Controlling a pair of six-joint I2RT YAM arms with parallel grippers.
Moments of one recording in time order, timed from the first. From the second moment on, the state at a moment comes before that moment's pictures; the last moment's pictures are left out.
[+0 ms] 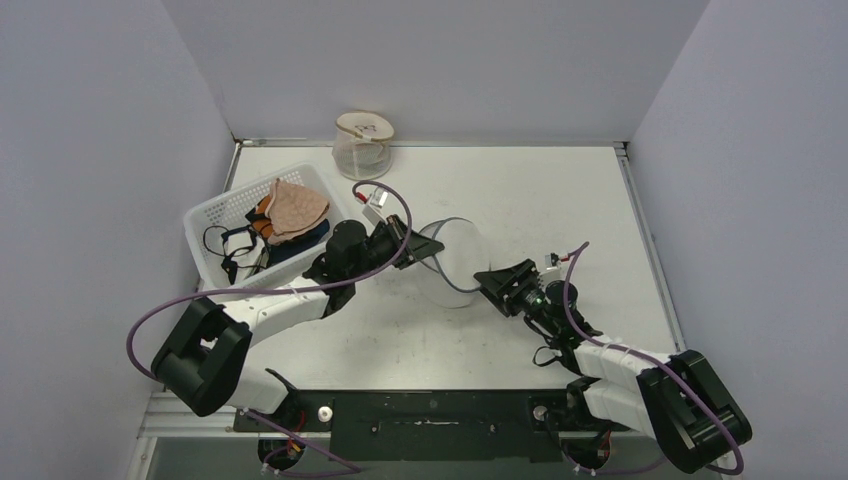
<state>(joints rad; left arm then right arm) -0.64 1.40 0.68 0.60 0.34 -1.11 0.42 1.10 0.11 0.74 -0.24 1.32</state>
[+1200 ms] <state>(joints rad) -0.59 1.21 0.67 0.27 0.24 -0.91 0.22 0.96 0.26 0.29 -0.48 0.82</state>
